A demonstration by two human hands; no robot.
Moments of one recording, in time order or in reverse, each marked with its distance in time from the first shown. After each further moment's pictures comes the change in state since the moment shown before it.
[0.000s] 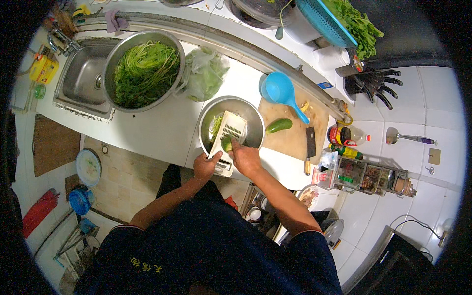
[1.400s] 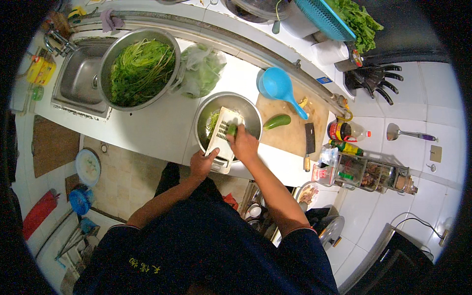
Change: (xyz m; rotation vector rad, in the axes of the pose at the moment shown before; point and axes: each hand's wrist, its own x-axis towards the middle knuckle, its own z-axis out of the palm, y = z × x) left_hand 0.002 -0.002 0.000 0.005 -0.011 -0.073; right_hand 0.026 0.015 0.017 0.140 0.149 0.271
